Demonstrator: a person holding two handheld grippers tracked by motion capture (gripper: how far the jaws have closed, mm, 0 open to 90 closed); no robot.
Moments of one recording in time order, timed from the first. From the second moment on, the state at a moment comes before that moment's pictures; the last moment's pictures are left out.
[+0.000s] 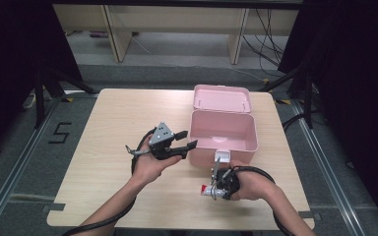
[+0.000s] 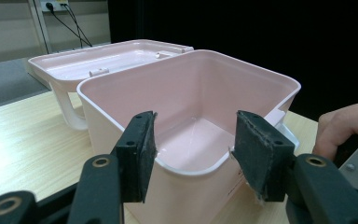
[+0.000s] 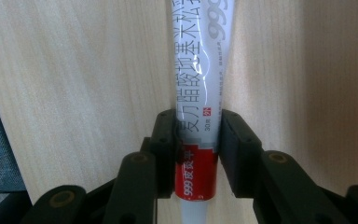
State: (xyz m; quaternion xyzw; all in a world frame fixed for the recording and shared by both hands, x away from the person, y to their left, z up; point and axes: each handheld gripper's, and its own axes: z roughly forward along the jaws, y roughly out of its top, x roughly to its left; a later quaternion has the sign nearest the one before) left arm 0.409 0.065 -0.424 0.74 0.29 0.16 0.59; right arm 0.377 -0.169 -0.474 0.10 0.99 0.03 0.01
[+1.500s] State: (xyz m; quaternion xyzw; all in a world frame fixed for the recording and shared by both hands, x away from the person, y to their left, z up) left arm 0.406 0.063 -0.425 0.74 0.29 0.16 0.59; right arm 0.374 -0.189 -0.433 0.11 0.99 0.04 0.02
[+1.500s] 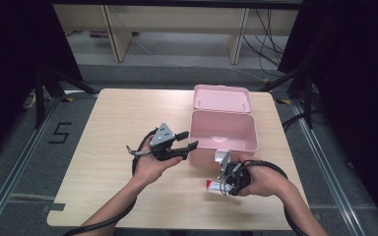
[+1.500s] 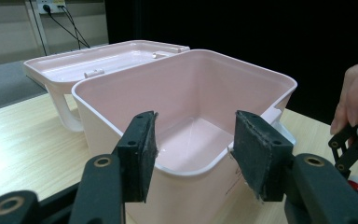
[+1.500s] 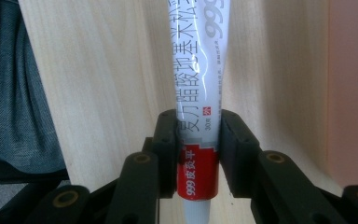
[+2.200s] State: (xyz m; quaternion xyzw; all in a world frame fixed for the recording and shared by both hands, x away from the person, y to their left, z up) left arm 0.405 0.062 -0.426 0.74 0.29 0.16 0.59; right arm 0.375 -0.200 -0.403 0.11 0.99 0.05 0.02
